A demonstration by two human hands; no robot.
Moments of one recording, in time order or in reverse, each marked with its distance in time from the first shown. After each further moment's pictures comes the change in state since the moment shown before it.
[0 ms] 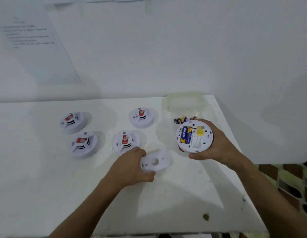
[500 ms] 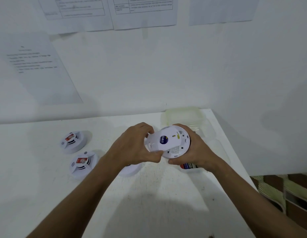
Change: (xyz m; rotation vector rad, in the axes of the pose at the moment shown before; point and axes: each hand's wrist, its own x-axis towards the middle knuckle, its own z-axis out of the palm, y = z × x) left_hand 0.057 0.036 -0.091 -0.115 0.216 0.257; right_hand 0.053 -0.020 0.036 -0.094 0.005 -0.108
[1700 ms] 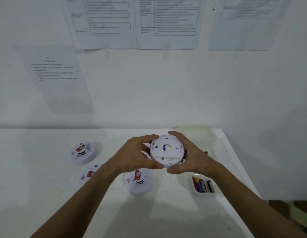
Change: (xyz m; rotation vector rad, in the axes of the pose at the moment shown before) left_hand 0.006 -0.046 -0.029 -0.402 -0.118 -0.143; right_hand 0.046 -0.037 0.023 0.041 -0.230 0.061
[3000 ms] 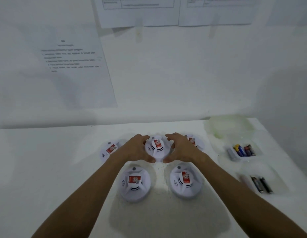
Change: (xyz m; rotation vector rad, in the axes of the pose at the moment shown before) left_hand 0.043 -0.176 -0.087 0.302 -0.187 -0.188; right_hand 0.161 0.044 0.121 -0.500 0.056 0.265
